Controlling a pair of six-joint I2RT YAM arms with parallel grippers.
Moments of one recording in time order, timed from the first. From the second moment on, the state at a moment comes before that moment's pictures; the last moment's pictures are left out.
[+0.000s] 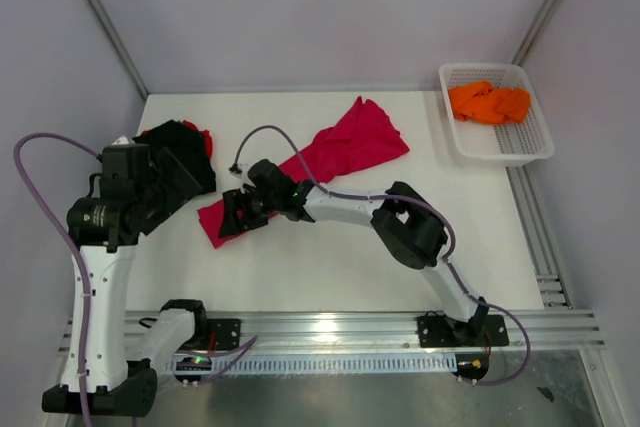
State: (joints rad) left arm -0.03 0.94 1.37 -1.25 -0.12 -0.69; right arm 1.00 2.20 1.64 -0.03 -0.46 0.66
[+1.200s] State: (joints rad) left arm -0.03 0.82 1.36 -1.34 -0.15 -0.69; right arm 0.98 2.40 1.86 -0.09 -0.24 0.61
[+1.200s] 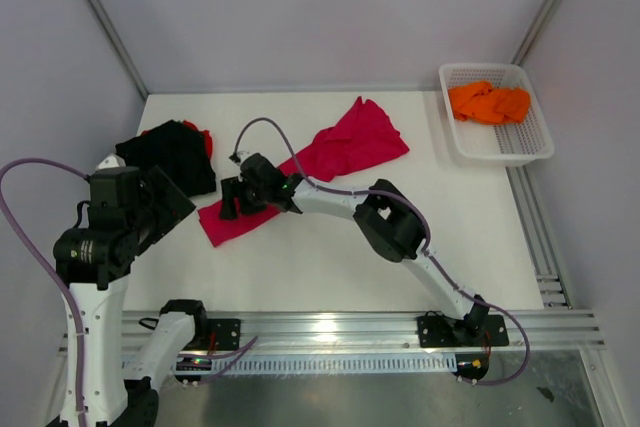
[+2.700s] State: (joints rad) left arm -0.03 1.03 1.38 -1.23 -0.04 -0.68; right arm 0.97 1.81 1.12 -0.46 -0.27 0.56
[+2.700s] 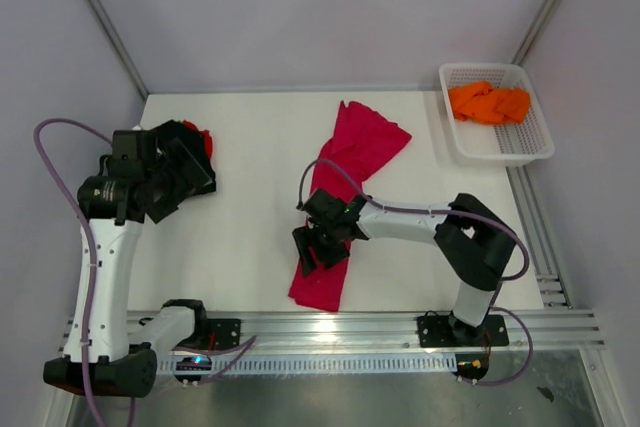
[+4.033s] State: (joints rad) left arm -0.03 1.06 1.29 -1.10 0.02 -0.66; right arm 0.60 1.85 1.52 -0.64 0.38 0.59
